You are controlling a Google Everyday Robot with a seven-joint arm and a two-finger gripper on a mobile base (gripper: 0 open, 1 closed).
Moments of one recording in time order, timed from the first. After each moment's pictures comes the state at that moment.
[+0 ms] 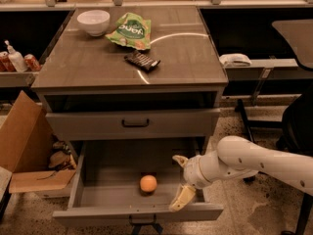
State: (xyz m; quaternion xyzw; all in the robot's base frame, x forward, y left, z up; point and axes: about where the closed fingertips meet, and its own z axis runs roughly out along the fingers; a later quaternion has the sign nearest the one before) arm 0.456 -0.063 0.530 -0.59 0.71 0.26 0.27
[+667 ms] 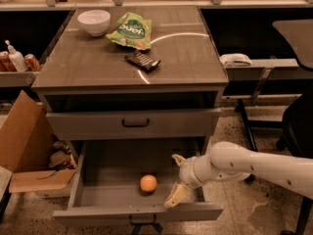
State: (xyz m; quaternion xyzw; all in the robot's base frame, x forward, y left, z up) arm 0.482 -0.057 0.493 -0.58 0.73 0.22 0.28
